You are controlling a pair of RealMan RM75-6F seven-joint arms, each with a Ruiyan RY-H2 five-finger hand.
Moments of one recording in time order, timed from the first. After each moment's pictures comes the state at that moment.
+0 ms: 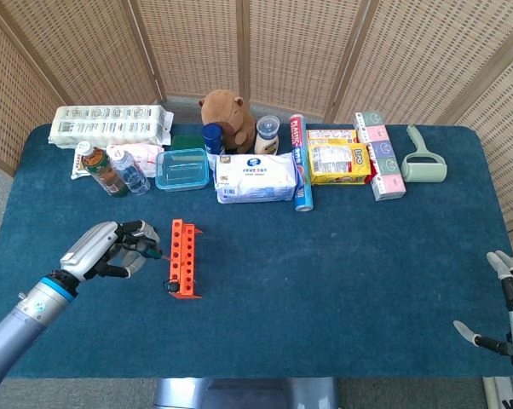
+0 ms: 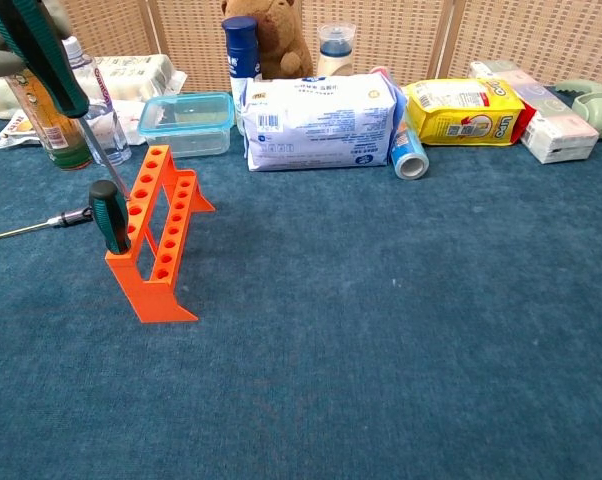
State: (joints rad) left arm -0.54 -0.84 -0.21 -2.08 1.32 0.90 -0.44; right arm -0.06 -0.87 0.05 -1.99 -1.51 1.58 0.11
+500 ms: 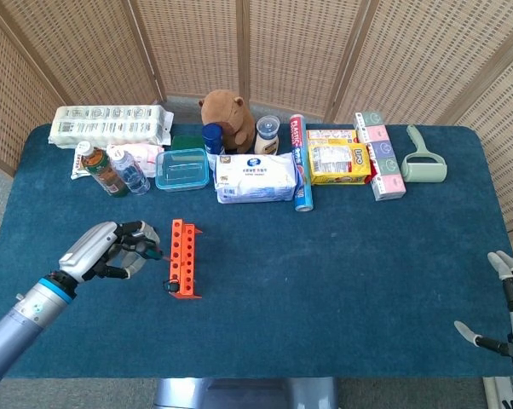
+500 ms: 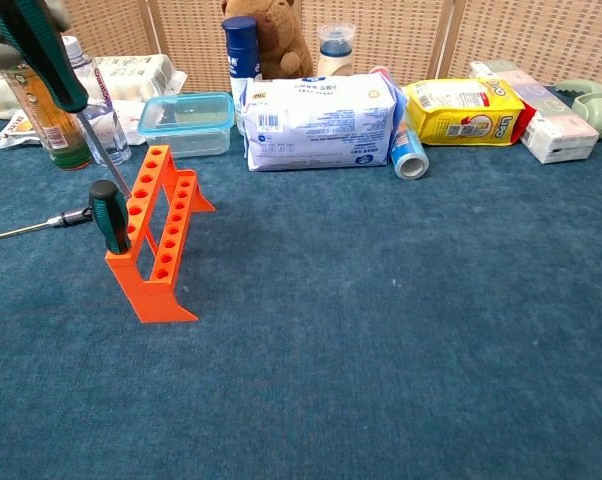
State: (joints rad) left arm -0.54 -0.83 -0.21 -2.09 1.33 0.89 -0.47; right arm -0.06 -0.87 0.04 -1.99 -1.52 1.58 0.11
